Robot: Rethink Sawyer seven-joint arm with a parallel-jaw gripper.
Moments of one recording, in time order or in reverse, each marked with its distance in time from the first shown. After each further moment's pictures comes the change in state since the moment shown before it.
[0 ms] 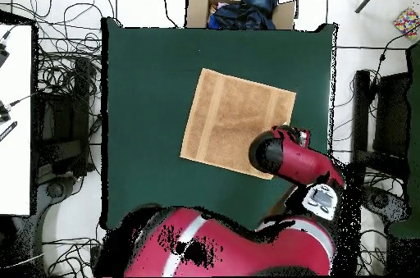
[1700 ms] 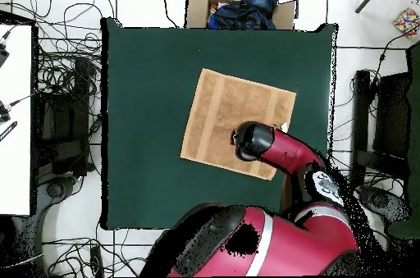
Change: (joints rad) arm -0.148 0.008 0.345 0.021 0.034 0.366 0.000
